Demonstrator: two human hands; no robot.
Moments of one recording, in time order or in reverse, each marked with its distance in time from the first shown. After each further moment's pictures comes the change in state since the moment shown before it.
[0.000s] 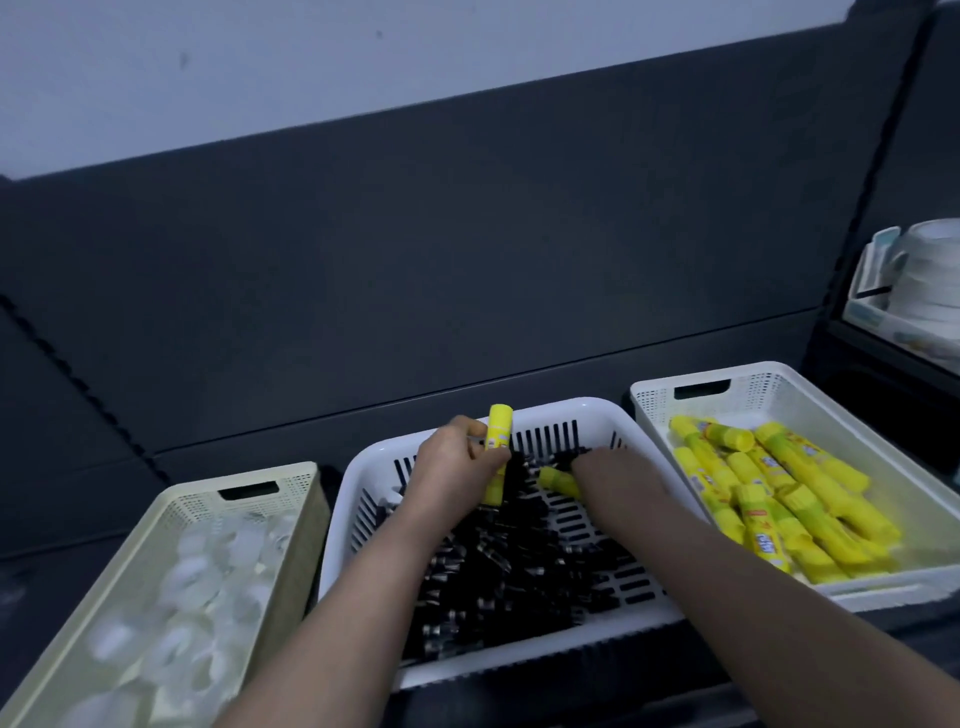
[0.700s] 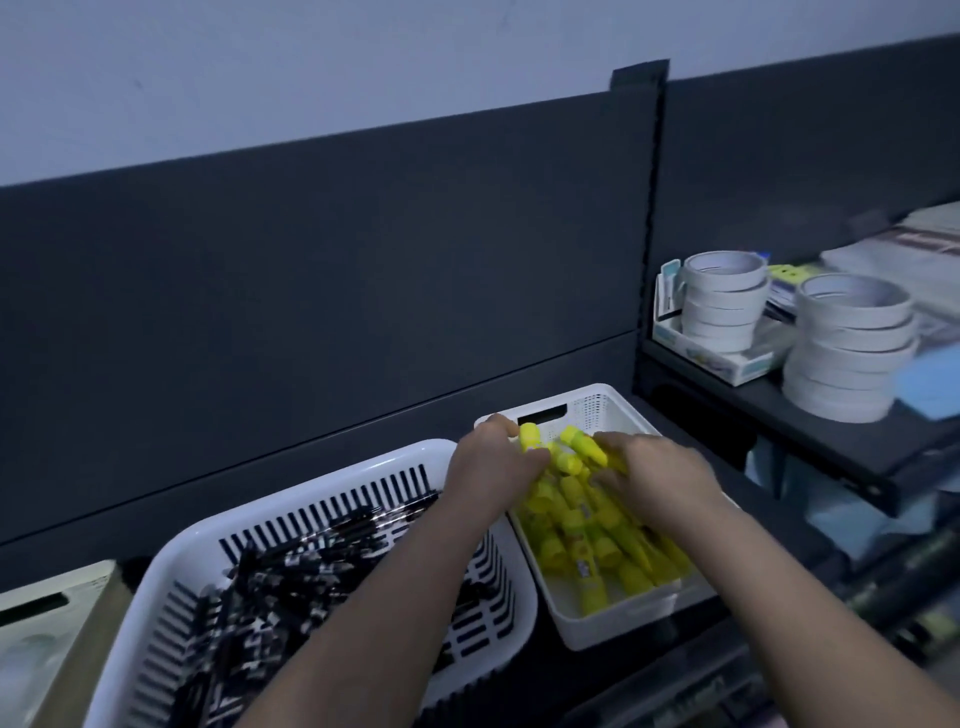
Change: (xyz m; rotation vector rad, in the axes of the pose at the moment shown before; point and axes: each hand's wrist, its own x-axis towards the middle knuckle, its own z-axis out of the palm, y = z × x) left_hand 0.018 0.150 0.134 0.061 -0.198 0.084; right_hand -0.063 0.180 -0.018 0.189 0.238 0.344
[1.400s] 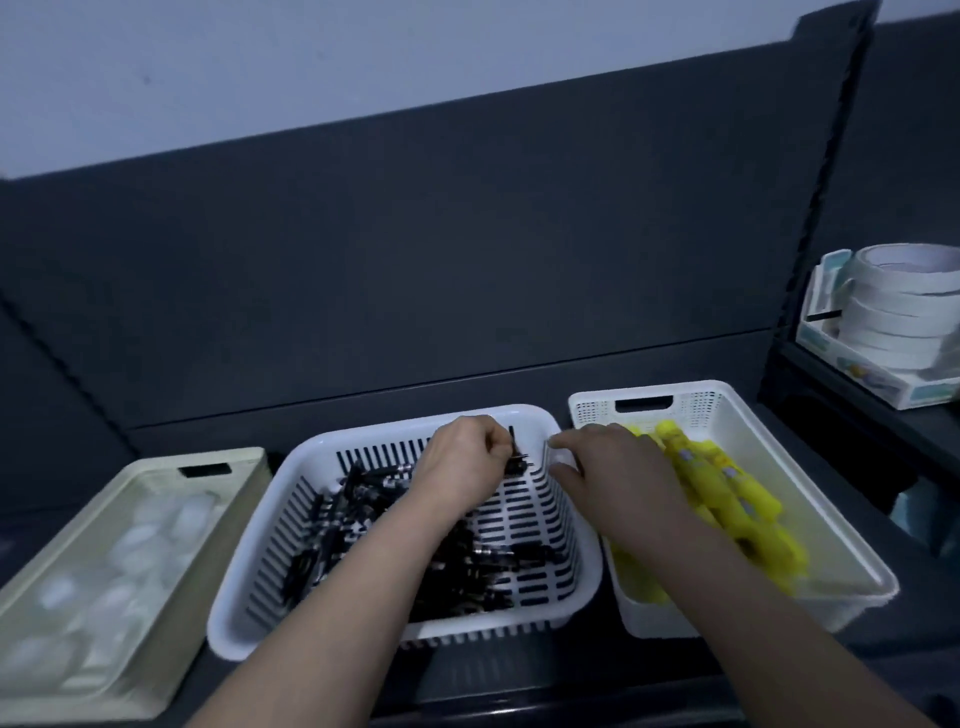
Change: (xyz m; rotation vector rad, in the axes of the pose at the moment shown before) left_hand -0.047 -0.069 -0.058 0.166 0.208 -0.121; right_hand -0.015 -0.089 0.015 0.179 0.074 -0.497
